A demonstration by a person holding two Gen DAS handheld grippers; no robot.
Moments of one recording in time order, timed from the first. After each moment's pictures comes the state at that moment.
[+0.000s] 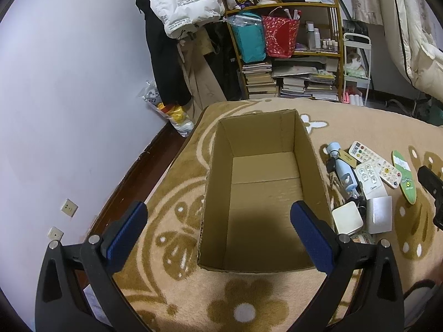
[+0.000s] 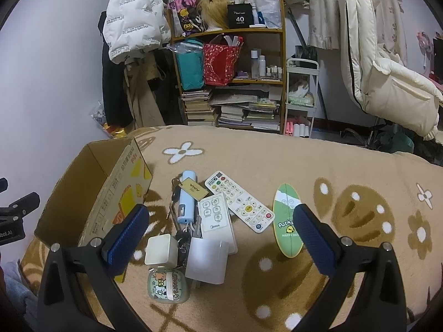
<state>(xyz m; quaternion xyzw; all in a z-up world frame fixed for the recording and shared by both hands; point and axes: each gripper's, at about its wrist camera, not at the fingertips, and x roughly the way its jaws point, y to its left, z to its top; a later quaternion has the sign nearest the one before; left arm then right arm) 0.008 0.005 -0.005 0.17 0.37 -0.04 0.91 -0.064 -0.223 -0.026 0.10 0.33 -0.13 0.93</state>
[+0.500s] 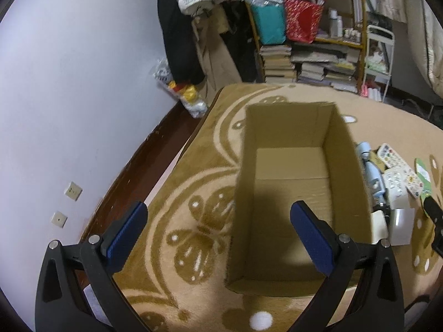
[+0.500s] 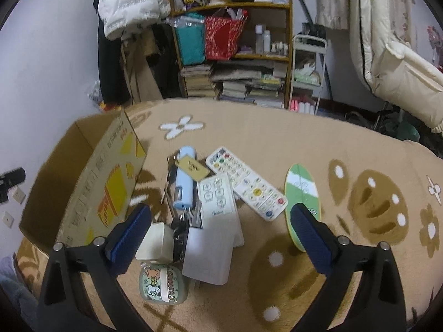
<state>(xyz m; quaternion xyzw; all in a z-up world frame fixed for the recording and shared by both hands) 0.062 0.033 -0.020 0.15 0.42 0.00 0.89 -0.031 -0.226 -0.063 0.10 0.40 -0.12 0.90</state>
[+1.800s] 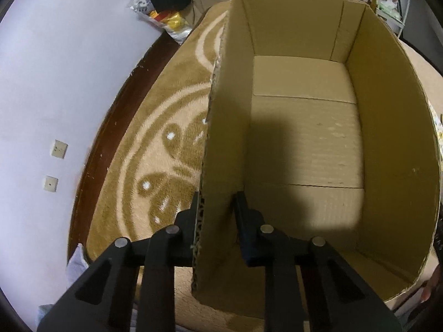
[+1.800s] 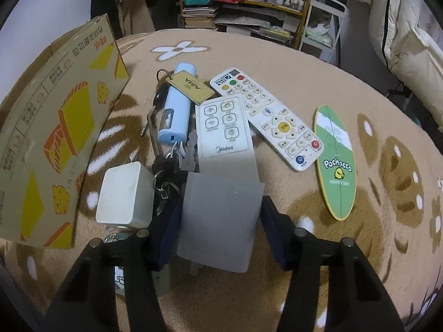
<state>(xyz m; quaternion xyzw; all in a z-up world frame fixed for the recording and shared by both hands) 0.089 0.036 -0.103 0.17 0.59 0.01 0.79 -0.005 -0.206 -0.143 0.07 0.52 -0.12 0.85</state>
